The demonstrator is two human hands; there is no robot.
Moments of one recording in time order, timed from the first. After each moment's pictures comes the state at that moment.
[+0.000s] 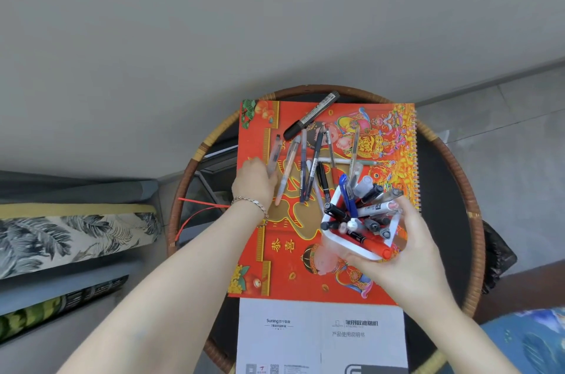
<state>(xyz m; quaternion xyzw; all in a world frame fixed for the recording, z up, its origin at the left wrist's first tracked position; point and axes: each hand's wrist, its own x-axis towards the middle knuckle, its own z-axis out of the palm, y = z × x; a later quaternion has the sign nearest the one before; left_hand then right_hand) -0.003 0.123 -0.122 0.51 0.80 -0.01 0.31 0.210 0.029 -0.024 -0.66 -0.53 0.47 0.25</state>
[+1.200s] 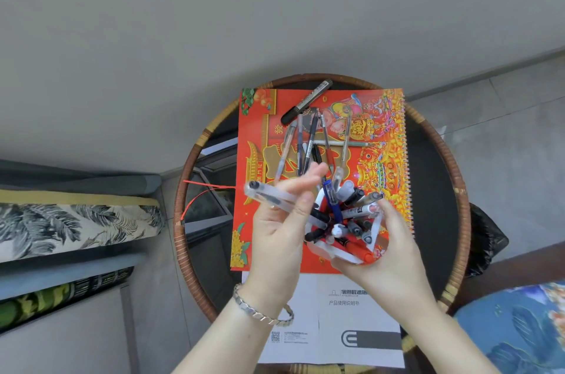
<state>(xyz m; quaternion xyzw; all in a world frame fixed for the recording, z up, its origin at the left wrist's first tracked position) 0.057 0.006 0.017 0.29 0.50 0.57 0.59 0.202 -0.018 -0.014 -0.68 -0.50 0.50 0.21</state>
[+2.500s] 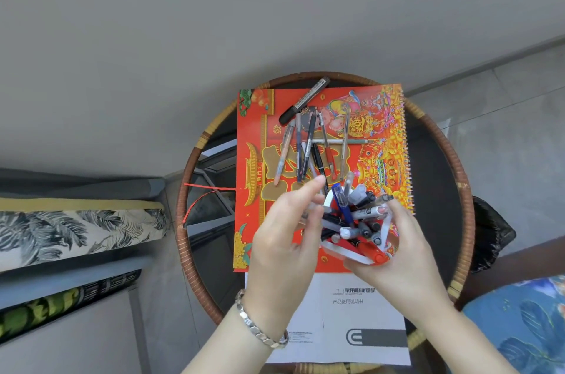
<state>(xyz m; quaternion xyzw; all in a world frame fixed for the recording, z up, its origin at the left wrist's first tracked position) 0.055 -0.009 0.018 0.59 0.61 0.41 0.33 0.215 -0.021 -0.019 -0.69 -0.53 0.46 0.19</state>
